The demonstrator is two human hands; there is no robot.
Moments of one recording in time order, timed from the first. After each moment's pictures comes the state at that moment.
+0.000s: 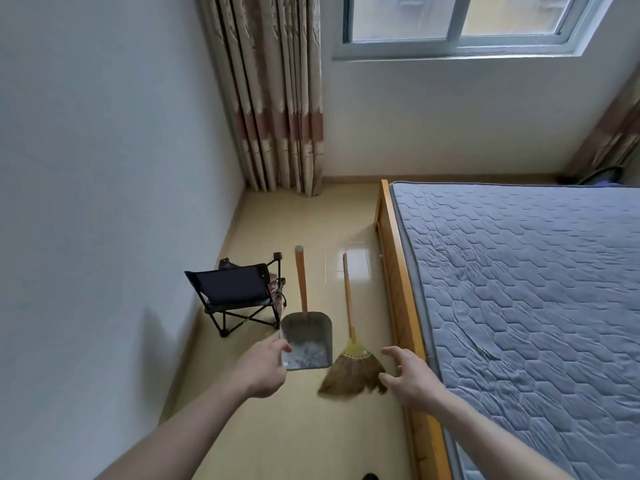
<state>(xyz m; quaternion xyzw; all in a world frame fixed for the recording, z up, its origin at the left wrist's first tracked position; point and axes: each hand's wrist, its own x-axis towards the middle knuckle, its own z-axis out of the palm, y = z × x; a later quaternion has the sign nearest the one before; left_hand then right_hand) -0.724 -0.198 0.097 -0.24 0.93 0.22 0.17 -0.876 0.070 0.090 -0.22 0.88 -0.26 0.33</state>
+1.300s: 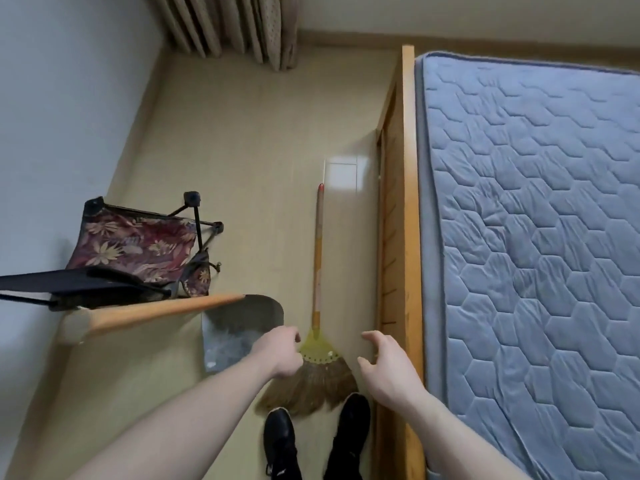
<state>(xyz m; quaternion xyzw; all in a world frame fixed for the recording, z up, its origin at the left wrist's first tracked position) -1.222 -0.286 -0.313 -0.32 0.81 0.30 0.39 -1.322 -0.094 -0.252 -0.12 0.86 -0.20 0.45</state>
